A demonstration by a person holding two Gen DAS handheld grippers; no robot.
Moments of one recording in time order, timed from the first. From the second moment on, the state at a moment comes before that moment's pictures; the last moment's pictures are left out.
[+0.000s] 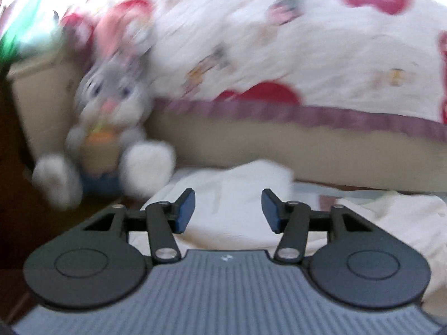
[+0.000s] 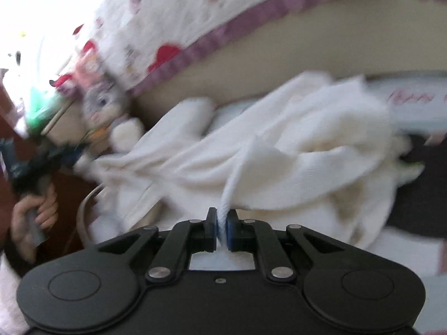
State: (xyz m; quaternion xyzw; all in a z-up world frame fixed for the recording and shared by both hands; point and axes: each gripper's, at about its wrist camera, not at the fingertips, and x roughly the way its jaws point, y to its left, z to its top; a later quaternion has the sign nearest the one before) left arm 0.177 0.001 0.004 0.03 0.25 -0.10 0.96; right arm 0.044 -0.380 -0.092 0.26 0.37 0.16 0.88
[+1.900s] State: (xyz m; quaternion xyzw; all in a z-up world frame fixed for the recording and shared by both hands) left arm 0.126 -0.104 -0.080 0.15 0.45 -0.33 0.82; right arm 0.090 -0.397 -0.170 0.18 0.46 0.03 0.87
